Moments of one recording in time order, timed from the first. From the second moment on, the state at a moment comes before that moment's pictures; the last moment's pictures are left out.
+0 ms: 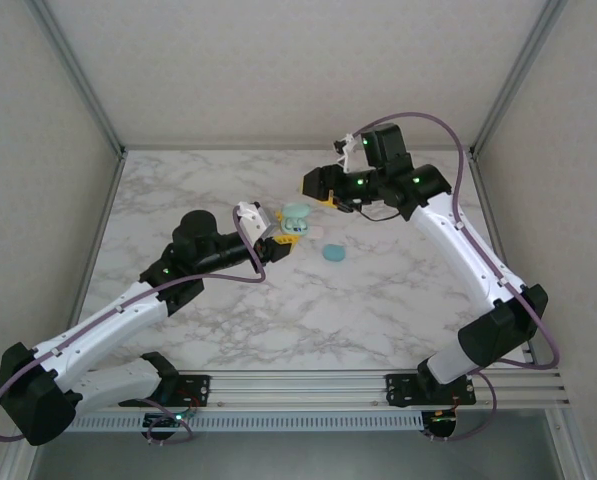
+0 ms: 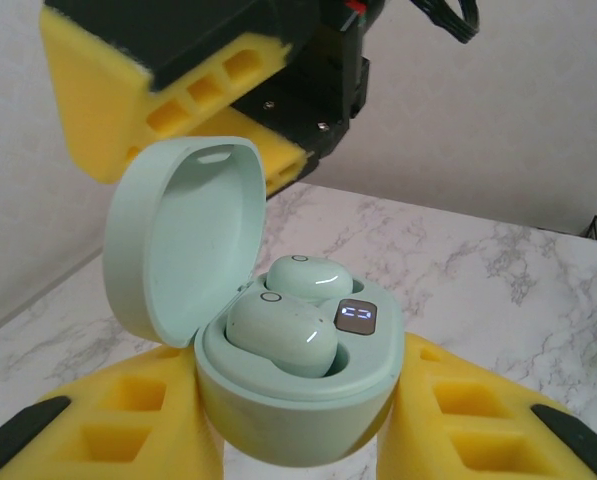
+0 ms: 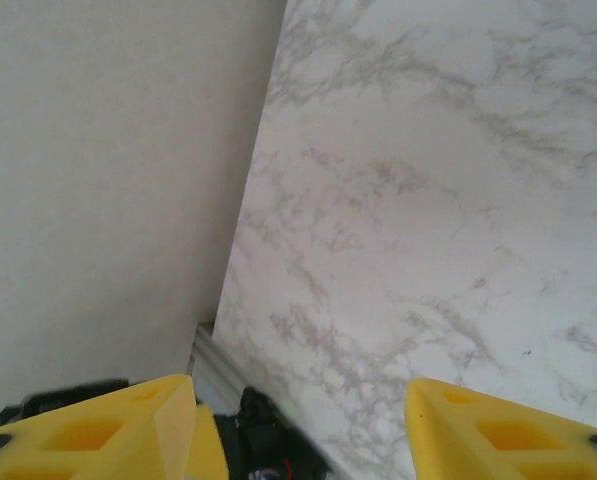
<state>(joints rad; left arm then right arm) -0.71 1.06 0.82 0.12 0.40 0.13 0.53 1.54 1.66 -0.81 -0.63 0.64</state>
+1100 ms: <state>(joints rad) -0.72 1.09 0.83 0.21 0.40 0.08 0.51 1.35 1.17 -0.13 -1.07 1.07</state>
